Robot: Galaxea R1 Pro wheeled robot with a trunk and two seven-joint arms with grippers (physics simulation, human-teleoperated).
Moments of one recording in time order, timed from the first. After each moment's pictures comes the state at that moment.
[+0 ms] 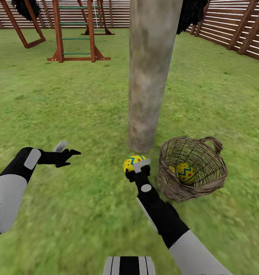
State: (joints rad) left arm -1.17 0.30 0.15 -0.53 0.50 1.01 -0.31; right arm -0.67 0.17 0.48 -1.11 0.06 0.39 -0.27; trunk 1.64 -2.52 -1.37
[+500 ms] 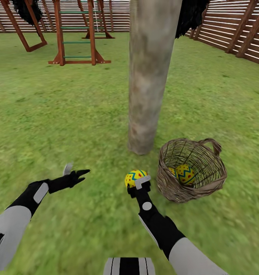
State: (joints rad) left arm -0.92 0.27 0.15 -0.43 0.42 0.68 -0.91; right arm -0.65 0.17 0.49 -0.78 0.05 0.08 -0.28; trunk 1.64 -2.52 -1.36
